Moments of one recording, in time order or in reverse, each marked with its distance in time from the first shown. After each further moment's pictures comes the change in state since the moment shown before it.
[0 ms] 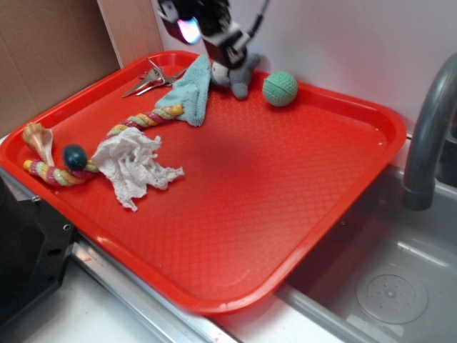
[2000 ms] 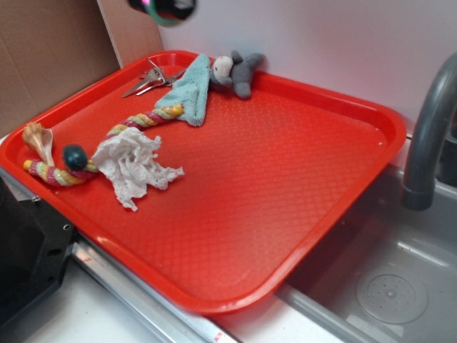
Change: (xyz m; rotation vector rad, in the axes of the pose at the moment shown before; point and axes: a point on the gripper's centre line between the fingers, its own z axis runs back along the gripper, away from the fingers) arm -0.057 -0.001 0.119 -0.068 0.317 0.097
